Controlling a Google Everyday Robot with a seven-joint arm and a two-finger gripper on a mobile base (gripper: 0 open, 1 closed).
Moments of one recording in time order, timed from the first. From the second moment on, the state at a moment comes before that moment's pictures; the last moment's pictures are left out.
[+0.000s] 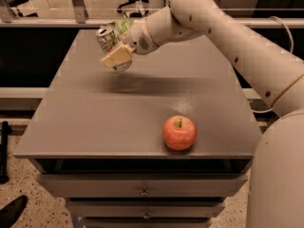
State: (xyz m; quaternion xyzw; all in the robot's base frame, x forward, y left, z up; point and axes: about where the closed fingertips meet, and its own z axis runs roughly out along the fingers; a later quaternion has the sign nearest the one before) arm 0.671 0.104 0.906 -0.56 0.65 0.32 0.39
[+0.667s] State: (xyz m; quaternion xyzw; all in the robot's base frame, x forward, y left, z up) arm 0.658 0.030 0.875 -0.63 0.72 0.18 0.24
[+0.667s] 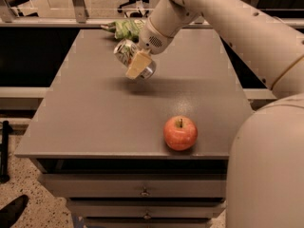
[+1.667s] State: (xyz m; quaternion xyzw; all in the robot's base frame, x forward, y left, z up) arm 0.661 0.017 0.846 -0.66 0.73 0.10 0.14
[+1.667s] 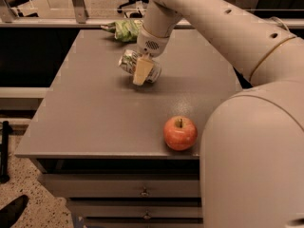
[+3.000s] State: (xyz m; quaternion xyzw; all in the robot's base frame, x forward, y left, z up) arm 0.649 0.007 0.864 -0.66 0.73 0.12 0.17
